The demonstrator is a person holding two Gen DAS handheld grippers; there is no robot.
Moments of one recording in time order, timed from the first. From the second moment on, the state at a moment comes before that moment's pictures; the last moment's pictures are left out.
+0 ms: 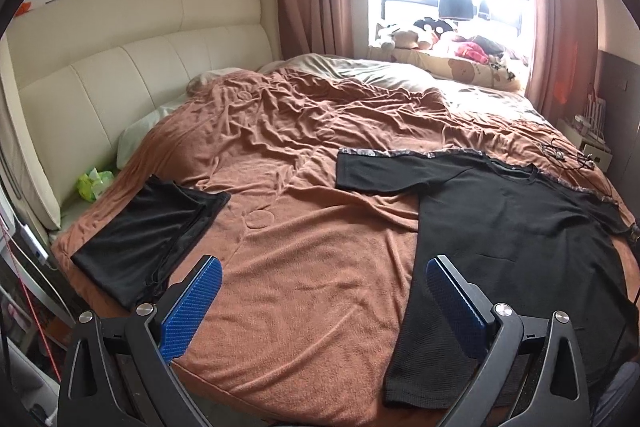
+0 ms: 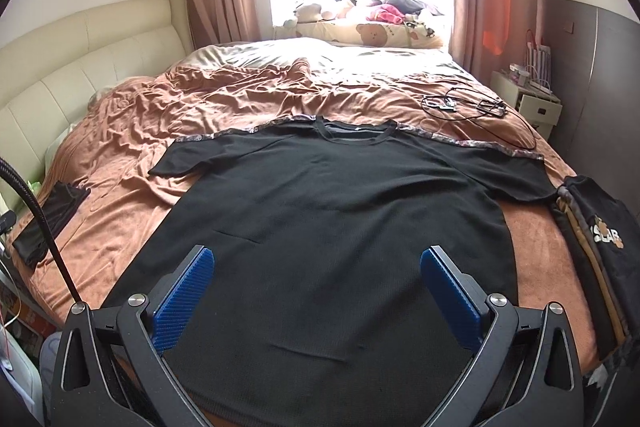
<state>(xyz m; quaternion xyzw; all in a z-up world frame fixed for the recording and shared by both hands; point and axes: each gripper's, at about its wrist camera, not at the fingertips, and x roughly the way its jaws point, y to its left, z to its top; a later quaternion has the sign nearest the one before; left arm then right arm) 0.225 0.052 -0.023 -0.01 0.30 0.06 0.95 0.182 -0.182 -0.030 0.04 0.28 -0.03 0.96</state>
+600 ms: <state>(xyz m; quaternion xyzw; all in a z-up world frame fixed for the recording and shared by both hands) 0.334 0.050 -0.041 -0.02 0.33 0.06 0.94 0.277 -0.195 -0.041 0.03 0.30 -0.04 0.95</state>
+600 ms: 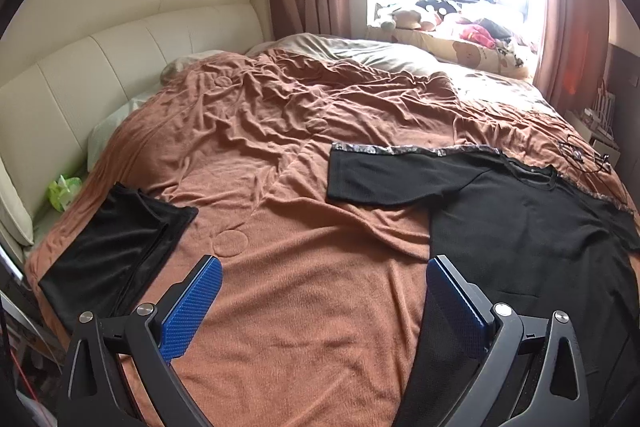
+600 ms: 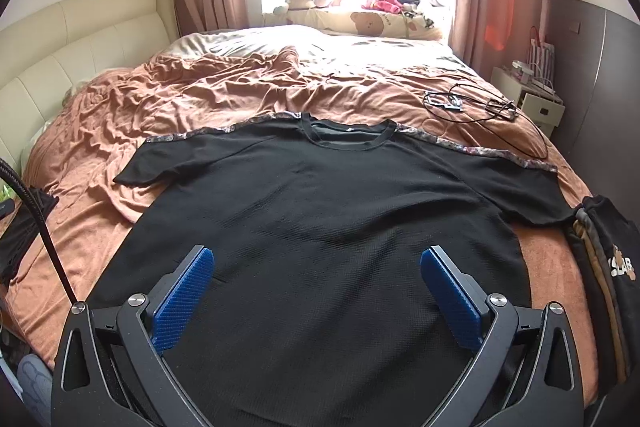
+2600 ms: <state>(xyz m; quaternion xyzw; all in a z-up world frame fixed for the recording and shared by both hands) 0.703 0.102 -0.169 -0.09 0.50 -0.03 0.86 0.599 -0.155 -0.111 0.08 0.38 0.12 0.91</state>
